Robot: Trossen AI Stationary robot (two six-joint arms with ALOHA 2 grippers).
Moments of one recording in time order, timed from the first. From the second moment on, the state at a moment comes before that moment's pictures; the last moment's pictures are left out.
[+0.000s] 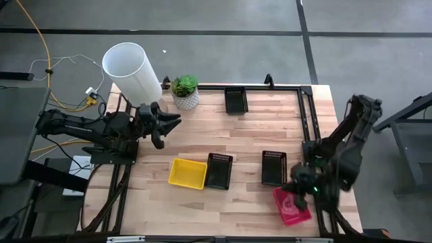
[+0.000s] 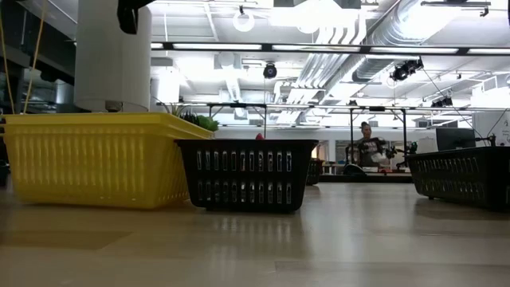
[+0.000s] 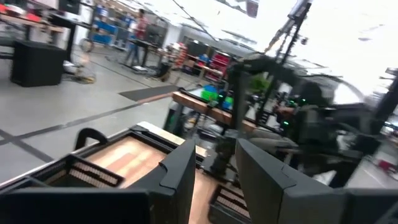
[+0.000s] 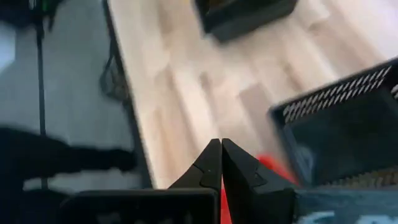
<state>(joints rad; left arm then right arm) -0.01 0.70 0.54 0.26 -0.41 -0.31 1.03 1.18 1.02 -0.88 0.56 1.38</state>
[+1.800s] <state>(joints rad) -0.02 0.63 0.60 0.10 -0.25 -0.30 0.19 1.05 0.92 -0.54 0.35 0.69</state>
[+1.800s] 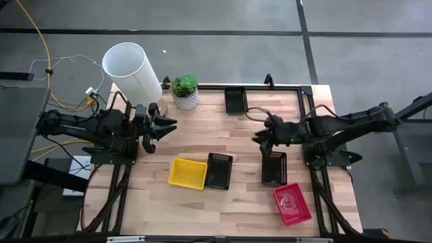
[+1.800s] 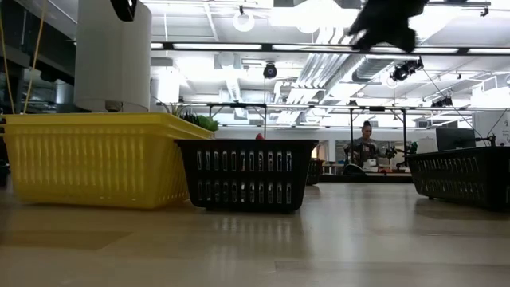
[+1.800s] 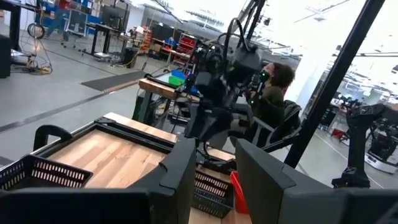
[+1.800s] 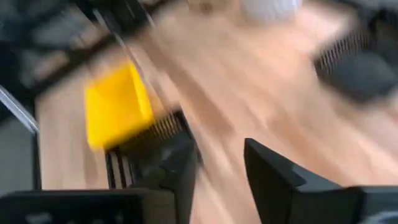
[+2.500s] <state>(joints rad) -0.02 0.63 0.60 0.10 -0.25 -0.30 0.46 1.35 1.03 -1.34 0.12 1.76</state>
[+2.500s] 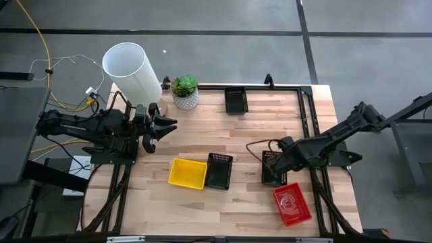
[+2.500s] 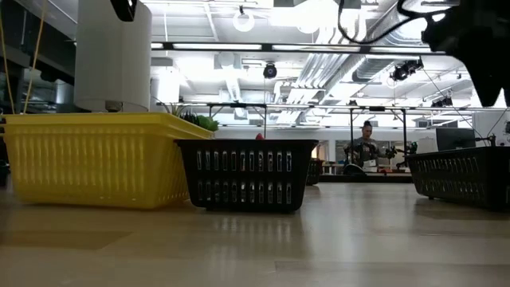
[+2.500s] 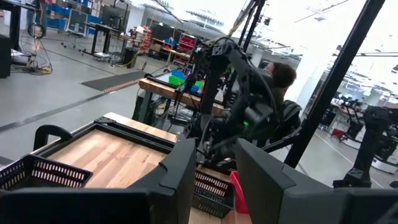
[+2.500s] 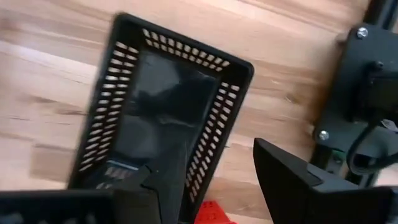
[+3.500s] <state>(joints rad) -0.02 0.63 0.60 0.10 -0.25 -0.31 0.47 1.22 0.57 -0.84 0.10 2.02</state>
